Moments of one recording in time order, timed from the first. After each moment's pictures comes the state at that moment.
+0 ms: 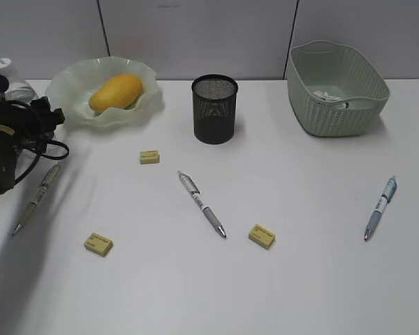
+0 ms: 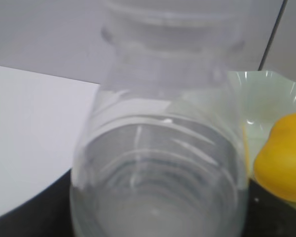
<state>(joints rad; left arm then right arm) -0.17 2.15 -0.86 -0.38 -1.02 0.00 0.18 0.16 -0.51 -0.07 1.03 0.09</state>
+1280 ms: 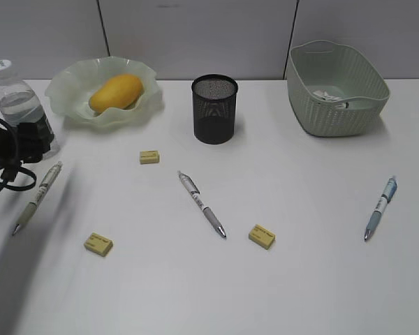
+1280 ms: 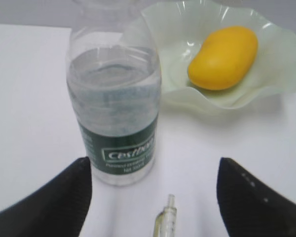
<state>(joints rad) -0.18 1.77 -0.55 -0.21 -0.74 0.00 0.18 0.16 -0.51 -0.07 1.03 0.09</state>
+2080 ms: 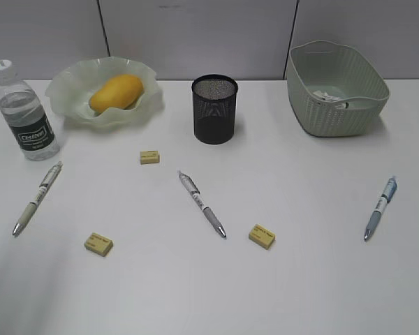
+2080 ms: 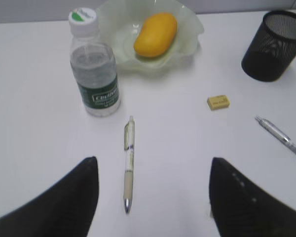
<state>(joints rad) -0.18 0.80 -0.54 -0.08 0.40 0.00 0.18 0.28 -0.51 -0.07 1.03 0.09</state>
